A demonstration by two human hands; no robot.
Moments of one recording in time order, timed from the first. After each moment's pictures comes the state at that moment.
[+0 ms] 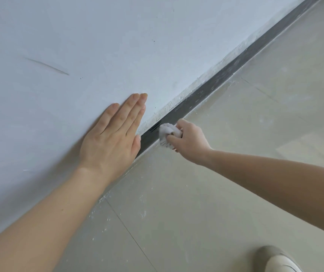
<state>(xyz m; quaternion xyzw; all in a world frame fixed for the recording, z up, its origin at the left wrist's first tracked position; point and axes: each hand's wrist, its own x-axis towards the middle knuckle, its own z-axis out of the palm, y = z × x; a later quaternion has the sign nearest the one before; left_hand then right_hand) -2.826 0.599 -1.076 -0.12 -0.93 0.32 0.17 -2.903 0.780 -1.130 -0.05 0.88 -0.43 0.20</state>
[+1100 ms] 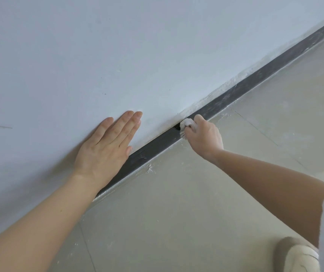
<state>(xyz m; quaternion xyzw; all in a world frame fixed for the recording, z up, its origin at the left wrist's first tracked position) -2.886 0.642 -1.076 -0.08 -0.87 0.44 0.19 -3.021 0.857 -1.120 -0.11 0.93 -0.35 0.08</state>
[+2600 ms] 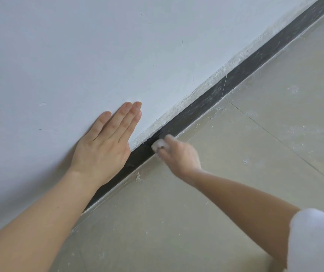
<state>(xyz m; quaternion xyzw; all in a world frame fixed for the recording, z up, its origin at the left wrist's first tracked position) -2.956 0.688 -1.063 -0.14 -0.88 0.43 0.16 -3.016 0.855 -1.158 -0.21 0.88 -0.39 0.19</state>
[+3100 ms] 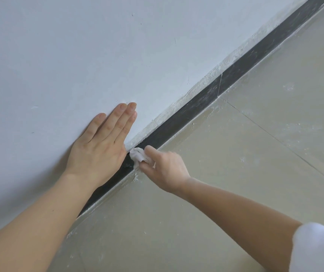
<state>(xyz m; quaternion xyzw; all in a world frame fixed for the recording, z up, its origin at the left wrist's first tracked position) -2.957 0.689 -1.062 -0.14 -0.87 0.45 0.15 -2.988 0.850 -1.132 -0.28 0.84 -0.44 0.15</state>
